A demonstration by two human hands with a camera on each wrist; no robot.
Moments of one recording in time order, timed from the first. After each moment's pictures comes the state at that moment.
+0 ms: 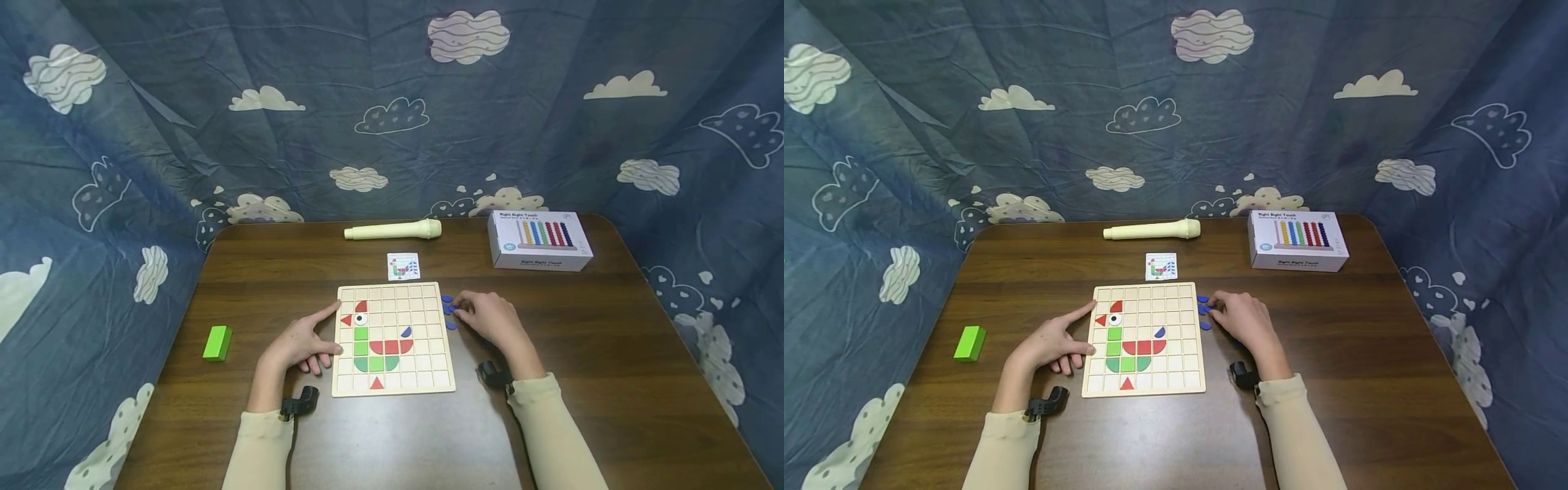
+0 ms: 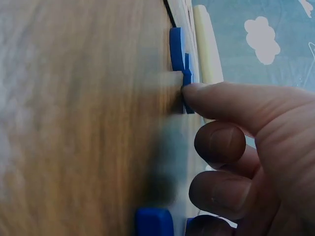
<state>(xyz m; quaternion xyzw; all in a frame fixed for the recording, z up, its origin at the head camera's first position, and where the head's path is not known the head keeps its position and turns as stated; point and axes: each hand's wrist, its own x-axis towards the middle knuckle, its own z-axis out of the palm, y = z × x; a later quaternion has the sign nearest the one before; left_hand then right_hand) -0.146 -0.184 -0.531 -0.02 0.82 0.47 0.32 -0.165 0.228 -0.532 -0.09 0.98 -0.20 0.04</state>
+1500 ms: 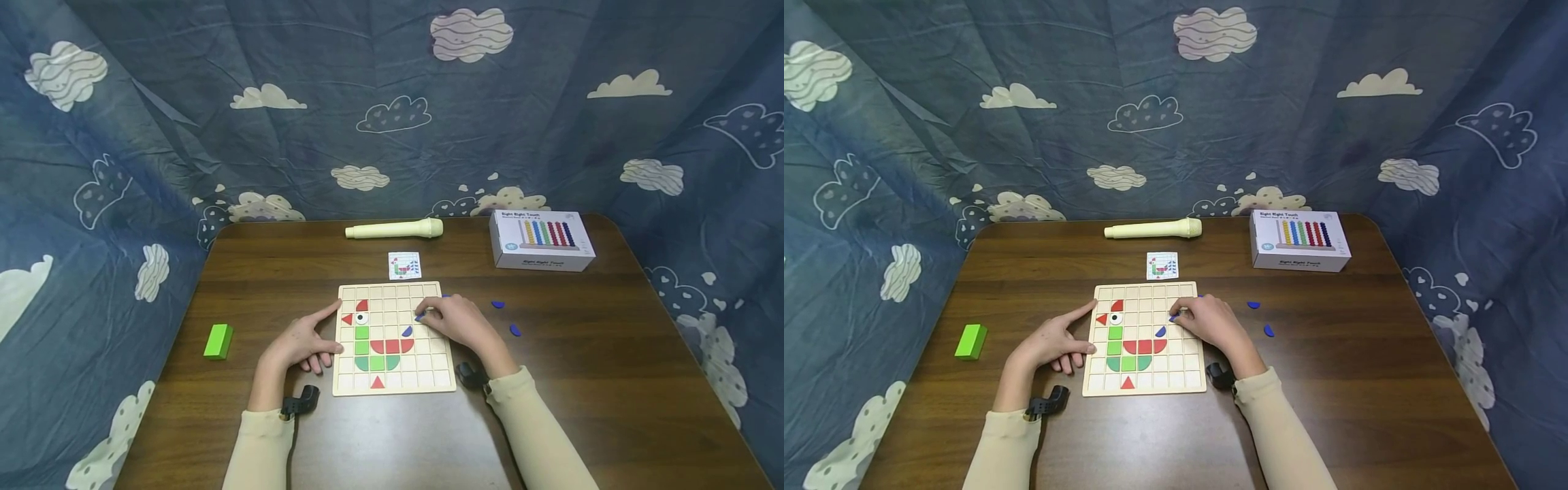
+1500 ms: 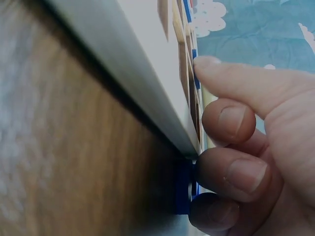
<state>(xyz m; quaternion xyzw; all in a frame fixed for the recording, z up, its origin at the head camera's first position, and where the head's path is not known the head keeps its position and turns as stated) -0.146 -0.183 -0.529 -0.02 0.83 0.47 0.31 -0.165 0.171 -0.524 -0.17 0.95 -0.25 0.09</state>
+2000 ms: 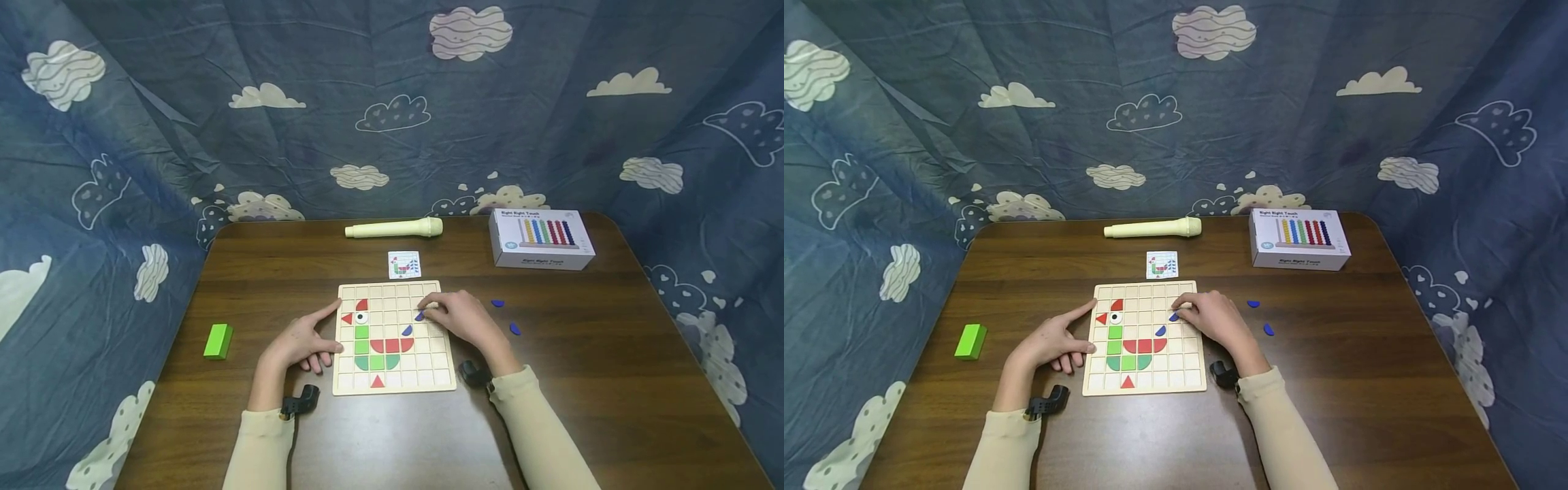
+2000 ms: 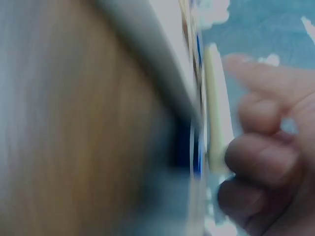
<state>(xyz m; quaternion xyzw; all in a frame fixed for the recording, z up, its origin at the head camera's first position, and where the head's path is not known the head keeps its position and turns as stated) -0.147 -0.184 -0.530 -0.02 0.82 0.47 0.32 -0.167 0.183 -0.520 -0.15 0.95 -0.28 0.07</state>
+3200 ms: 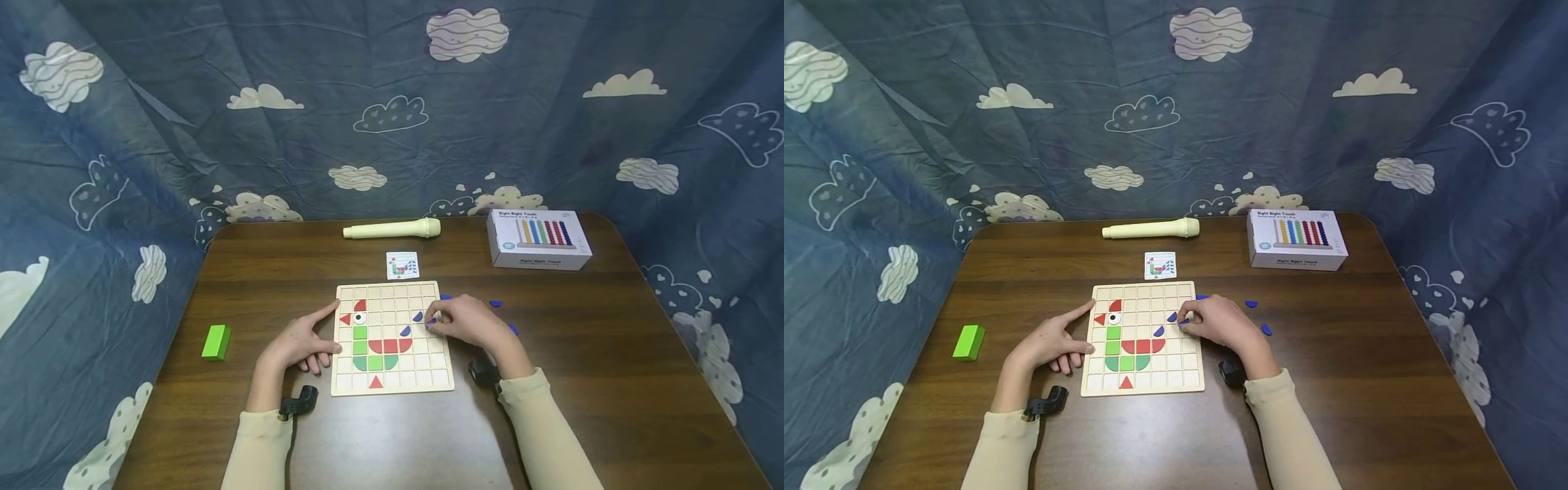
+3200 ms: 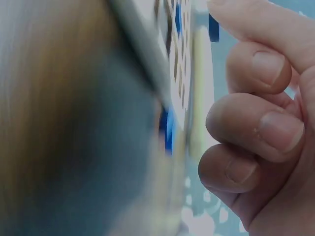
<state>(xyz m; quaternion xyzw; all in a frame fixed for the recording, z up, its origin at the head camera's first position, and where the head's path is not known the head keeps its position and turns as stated) -0.147 -0.183 -0.531 -0.02 0.82 0.47 0.32 -0.156 0.195 -0.504 -0.21 0.94 -0.24 0.13</state>
